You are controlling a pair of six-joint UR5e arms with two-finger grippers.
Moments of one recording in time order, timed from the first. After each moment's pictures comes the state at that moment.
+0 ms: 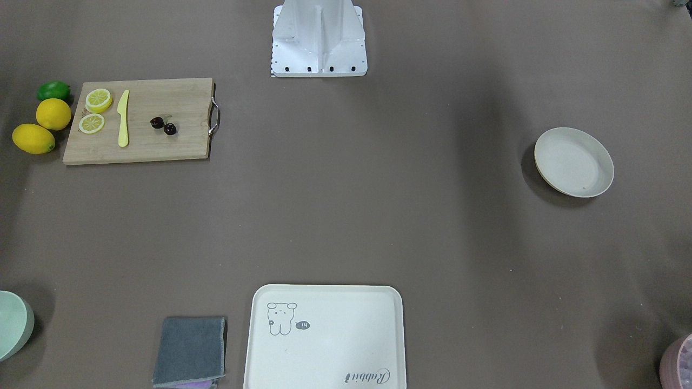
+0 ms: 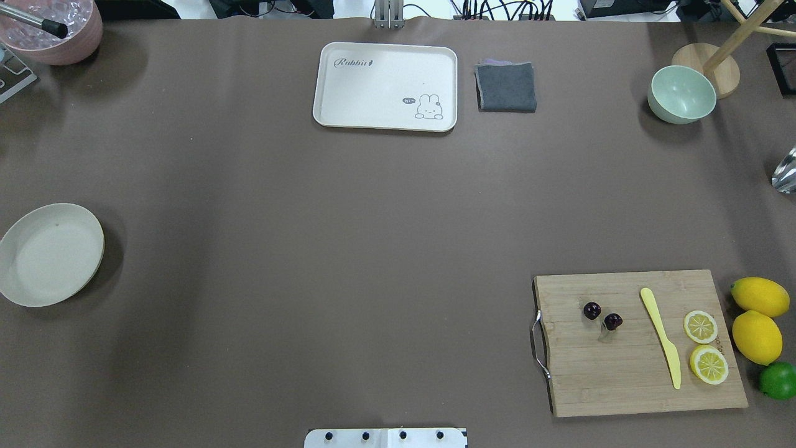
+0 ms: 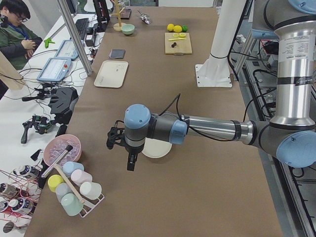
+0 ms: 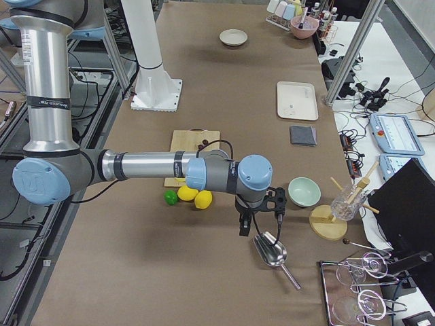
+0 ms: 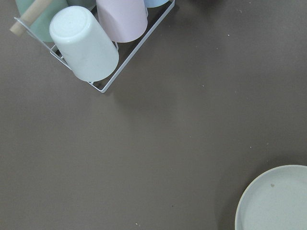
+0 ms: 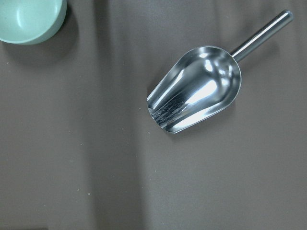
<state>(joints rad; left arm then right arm) -1.61 -1.51 -1.73 -1.69 -2.32 -0.05 1.63 -1.58 1.65 -1.68 2.40 0.02</state>
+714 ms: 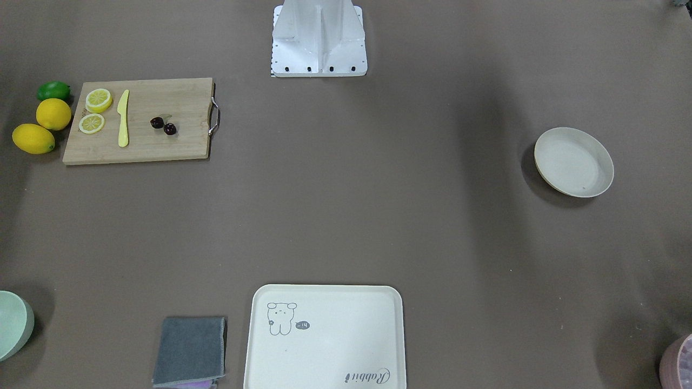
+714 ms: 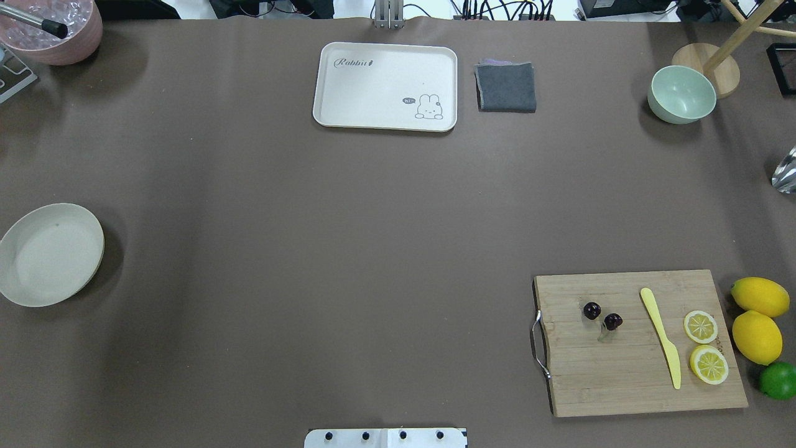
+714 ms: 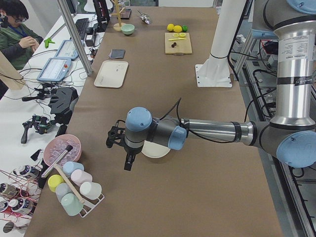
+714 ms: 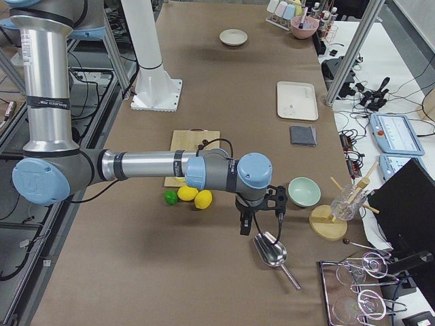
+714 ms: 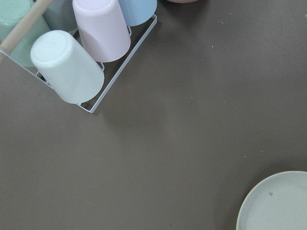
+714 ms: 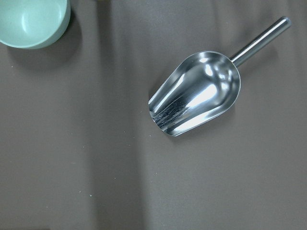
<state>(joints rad) -1.58 -1.50 -1.67 -1.86 -2.44 -0.07 1.63 -1.58 1.66 -1.68 2.40 0.02</state>
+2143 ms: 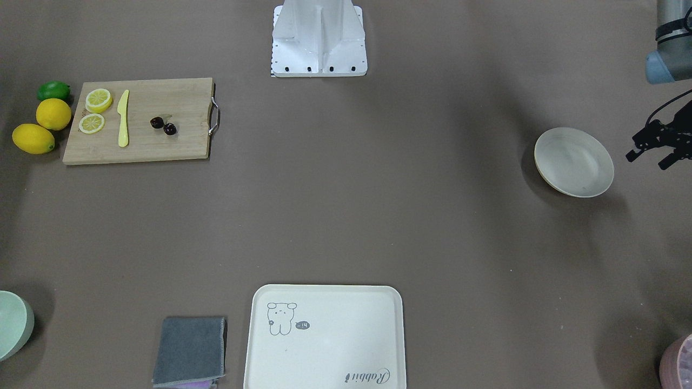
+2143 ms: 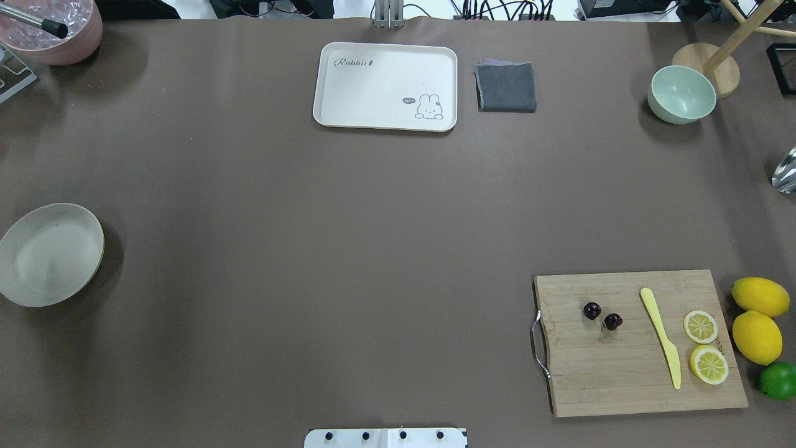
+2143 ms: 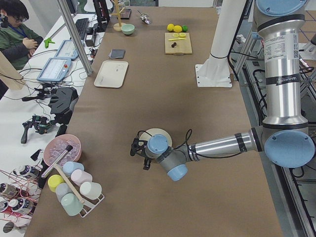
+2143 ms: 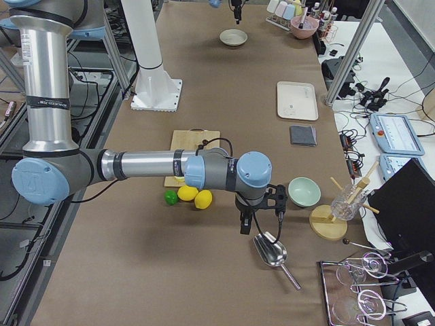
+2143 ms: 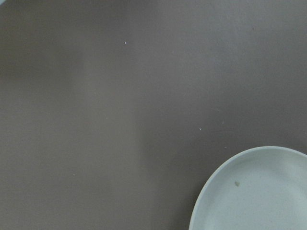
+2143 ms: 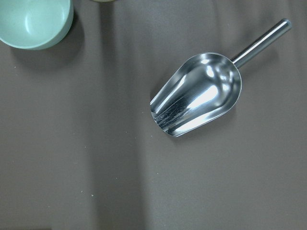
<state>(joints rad) -1.19 -1.43 -1.36 -2.71 -2.34 -0.63 1.64 -1.58 1.67 -1.68 2.40 0.02</state>
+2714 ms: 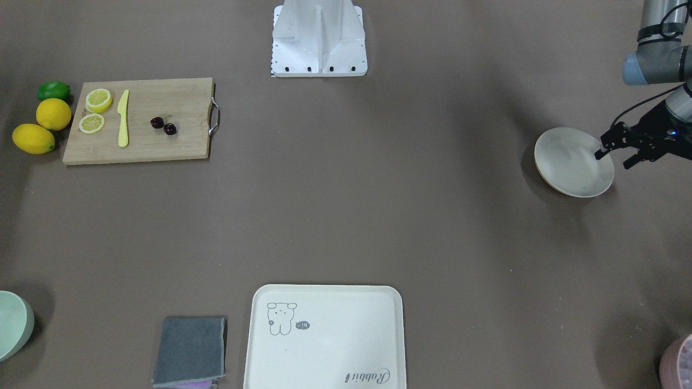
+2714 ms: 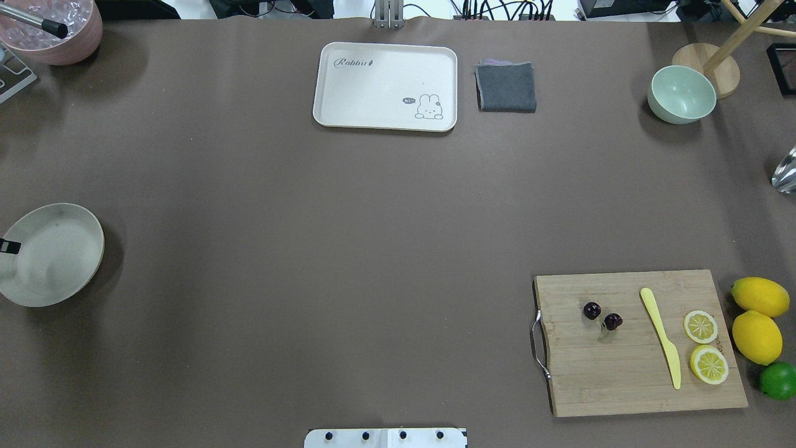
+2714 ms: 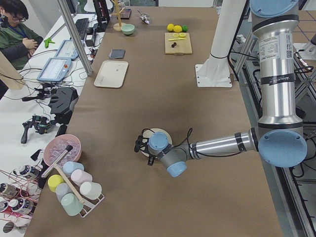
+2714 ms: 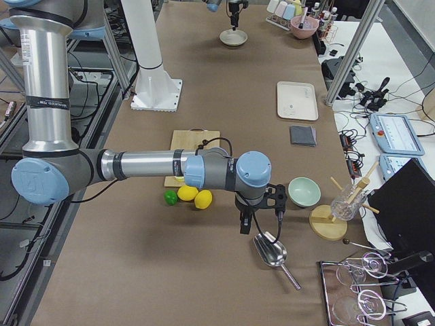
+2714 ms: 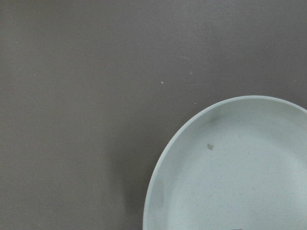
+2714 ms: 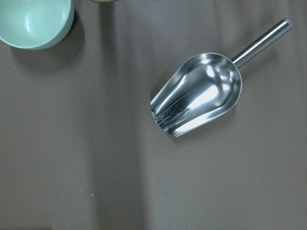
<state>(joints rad) -1.11 -1.43 -1.35 -2.71 -2.34 -0.63 1.64 -1.58 1.67 -1.68 2.40 0.02</state>
